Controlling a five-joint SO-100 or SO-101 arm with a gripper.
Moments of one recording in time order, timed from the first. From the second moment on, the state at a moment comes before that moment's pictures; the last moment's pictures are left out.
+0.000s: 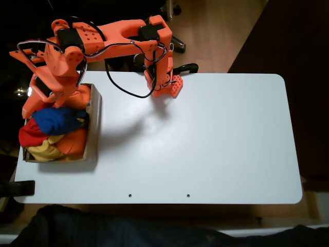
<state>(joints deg) 60.2 103.2 81.0 72.6 -20.8</state>
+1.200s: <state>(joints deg) 60.3 109.8 81.8 63.5 -14.7</state>
